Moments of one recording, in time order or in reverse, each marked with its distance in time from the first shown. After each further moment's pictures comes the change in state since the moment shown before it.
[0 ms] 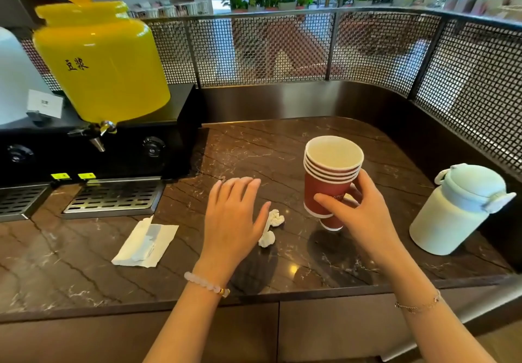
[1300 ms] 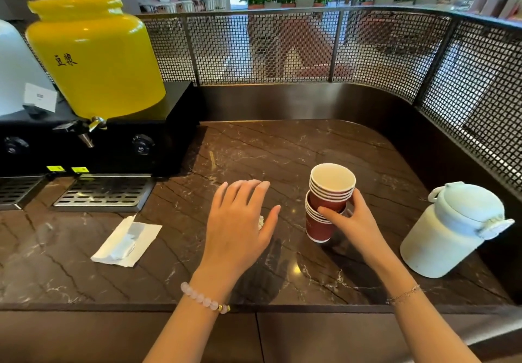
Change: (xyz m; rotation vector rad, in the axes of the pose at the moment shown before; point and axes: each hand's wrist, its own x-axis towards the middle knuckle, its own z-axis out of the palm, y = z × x) left_hand 0.018 0.058 -0.005 -0.020 -0.090 -0.070; right_hand 0.055 0.084 -0.038 0.057 -0.129 0.178
